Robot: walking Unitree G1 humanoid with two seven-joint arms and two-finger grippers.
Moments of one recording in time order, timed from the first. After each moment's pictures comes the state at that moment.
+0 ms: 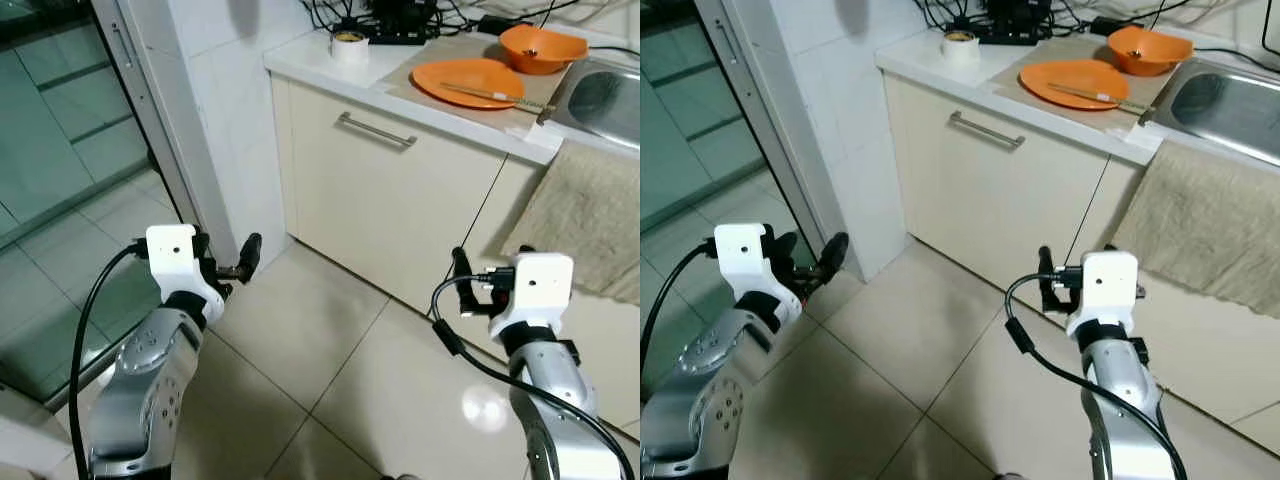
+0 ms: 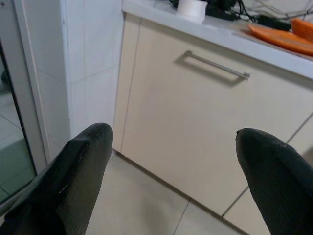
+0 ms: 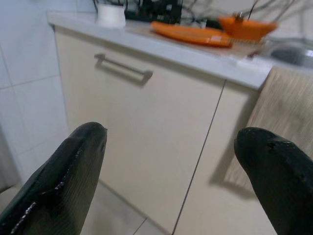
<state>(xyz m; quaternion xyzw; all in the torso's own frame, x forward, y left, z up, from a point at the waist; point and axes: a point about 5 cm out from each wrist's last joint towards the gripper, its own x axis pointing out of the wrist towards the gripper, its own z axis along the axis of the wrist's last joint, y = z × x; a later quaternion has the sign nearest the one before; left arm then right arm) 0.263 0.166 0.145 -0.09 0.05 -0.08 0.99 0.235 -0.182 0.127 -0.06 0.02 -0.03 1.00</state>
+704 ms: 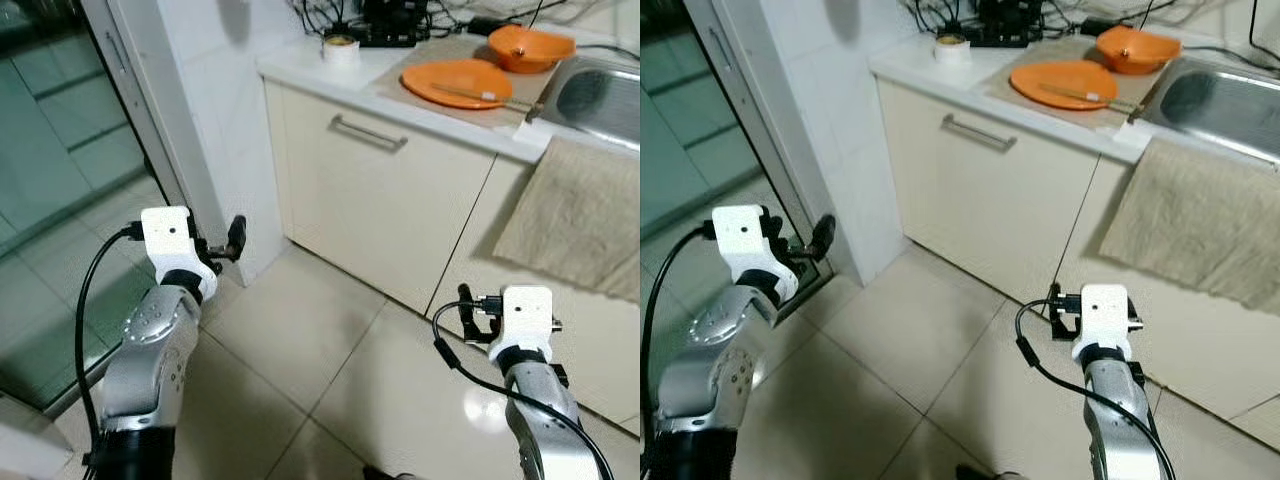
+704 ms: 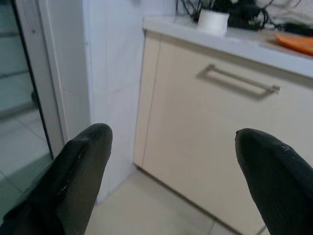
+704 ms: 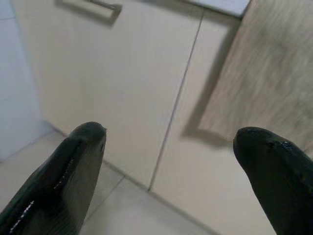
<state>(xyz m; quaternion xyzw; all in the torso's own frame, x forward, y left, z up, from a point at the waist) 0.292 0.180 0.139 -0.07 0.02 -0.02 1.00 0.241 -0.202 0.070 -0.10 0.07 -0.06 0.99</state>
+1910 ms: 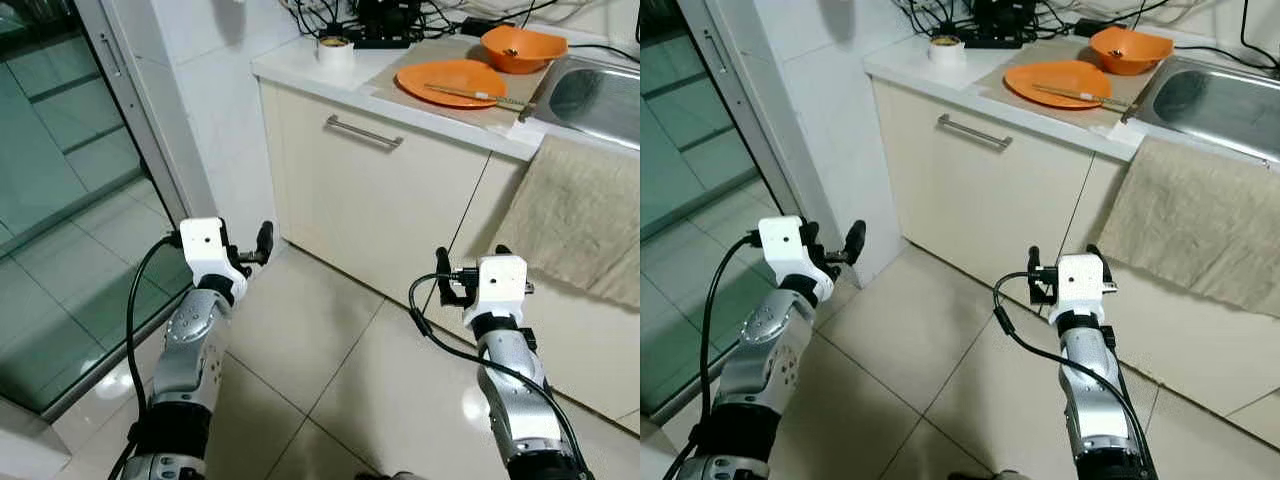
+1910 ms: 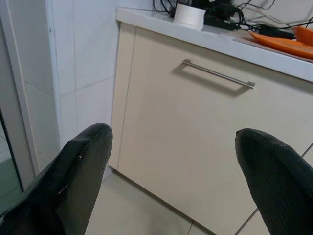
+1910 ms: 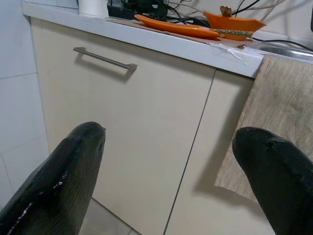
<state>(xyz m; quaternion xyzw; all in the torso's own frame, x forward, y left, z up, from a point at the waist) 0.311 0.155 0.101 -0.09 0.02 -0.06 0.99 0.277 -0.181 0.078 -0.08 -0.01 -0.03 1.00</state>
